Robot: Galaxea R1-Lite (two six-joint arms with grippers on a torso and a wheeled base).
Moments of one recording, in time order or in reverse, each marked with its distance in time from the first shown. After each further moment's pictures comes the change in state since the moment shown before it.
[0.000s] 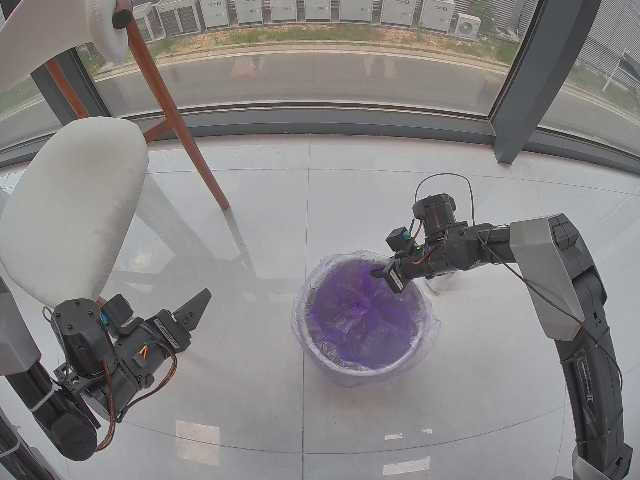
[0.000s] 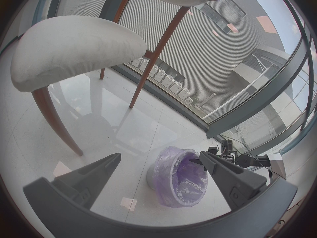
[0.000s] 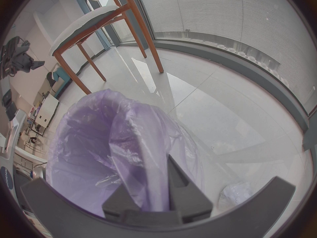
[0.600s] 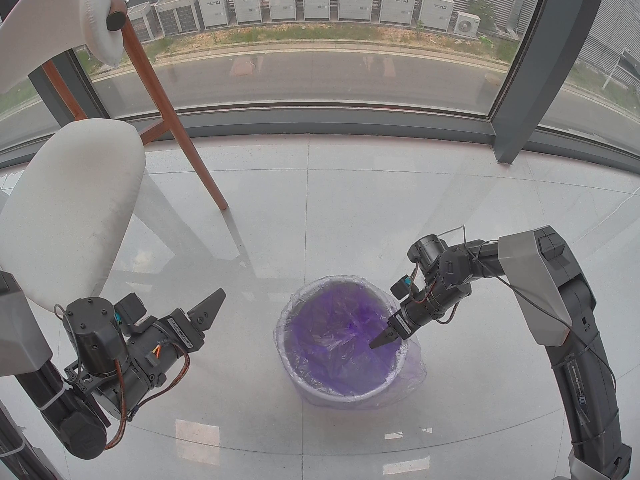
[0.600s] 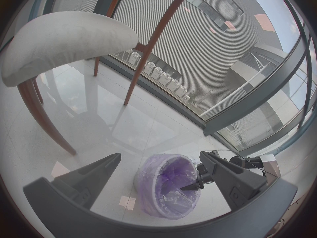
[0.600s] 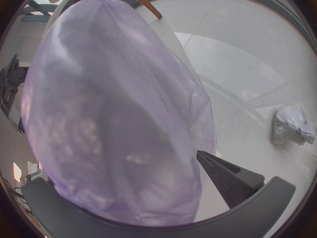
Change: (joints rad) left arm -0.040 0.038 -0.040 0.000 -0.001 0.002; right arm 0.007 0.073 0.005 0.387 0.026 0.137
